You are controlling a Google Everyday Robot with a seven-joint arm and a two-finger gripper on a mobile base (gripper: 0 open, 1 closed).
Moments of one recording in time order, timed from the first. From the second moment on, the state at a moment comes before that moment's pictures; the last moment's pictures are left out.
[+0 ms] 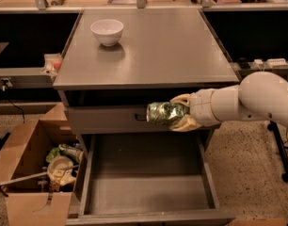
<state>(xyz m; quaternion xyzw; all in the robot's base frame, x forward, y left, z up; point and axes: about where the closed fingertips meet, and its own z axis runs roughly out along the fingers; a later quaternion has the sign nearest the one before) 0.551 -0.118 0.773 -0.68 0.60 0.02 0.42</state>
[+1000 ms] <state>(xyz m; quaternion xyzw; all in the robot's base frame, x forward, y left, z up) 0.617 -0.171 0.902 -0.63 0.63 -0.05 0.46</state>
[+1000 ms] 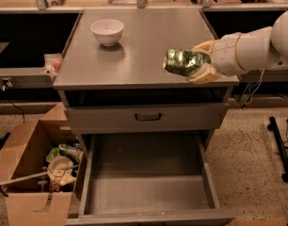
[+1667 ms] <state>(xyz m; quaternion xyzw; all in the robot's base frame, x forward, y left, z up) 0.716 -0.188 0.909 -0.52 0.68 -0.02 0.51</state>
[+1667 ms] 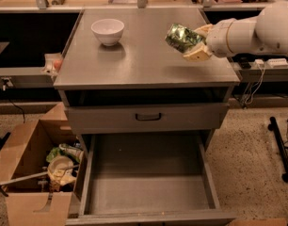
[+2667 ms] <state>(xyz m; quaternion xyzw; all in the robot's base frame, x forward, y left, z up) 0.795 -0.177 0.883 -0.46 0.73 0.03 0.50</state>
